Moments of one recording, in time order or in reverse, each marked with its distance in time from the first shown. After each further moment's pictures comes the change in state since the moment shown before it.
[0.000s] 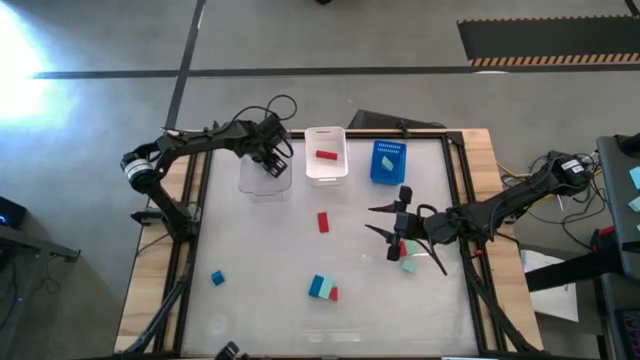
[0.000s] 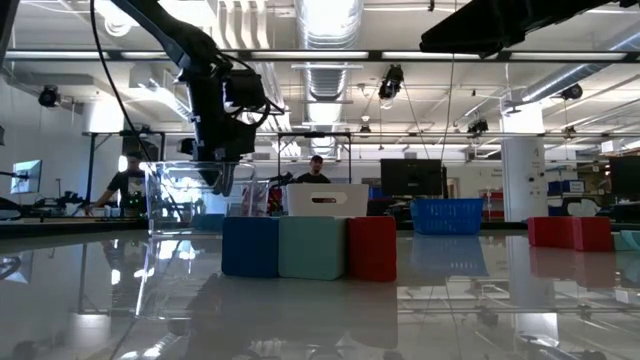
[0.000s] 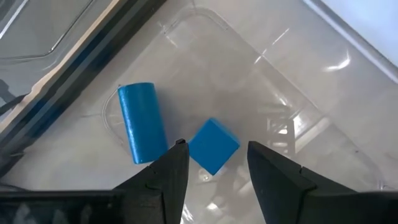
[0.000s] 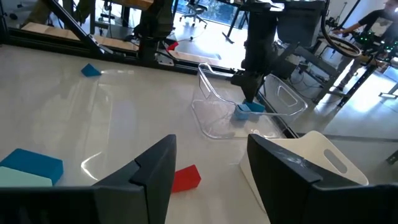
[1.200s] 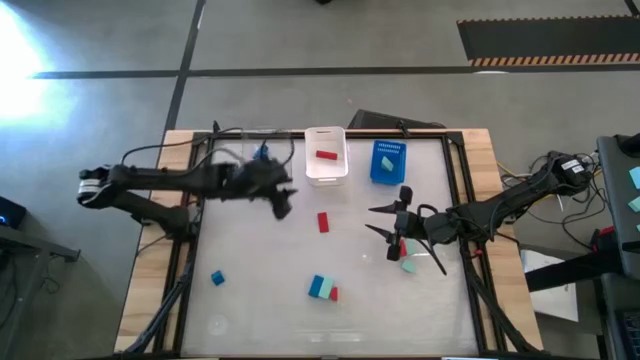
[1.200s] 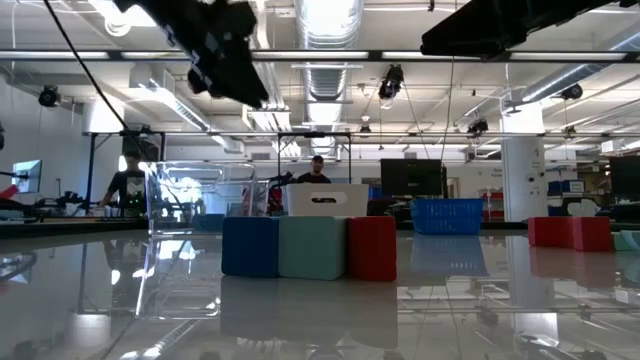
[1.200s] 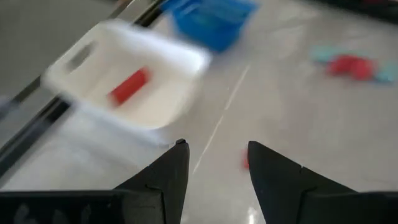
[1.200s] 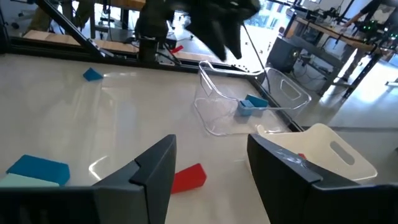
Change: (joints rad) left arm -0.552 -0.420 -0.190 0.342 -0.075 -0.119; right arm 0.001 0.000 0.000 -0.008 0.000 0.066
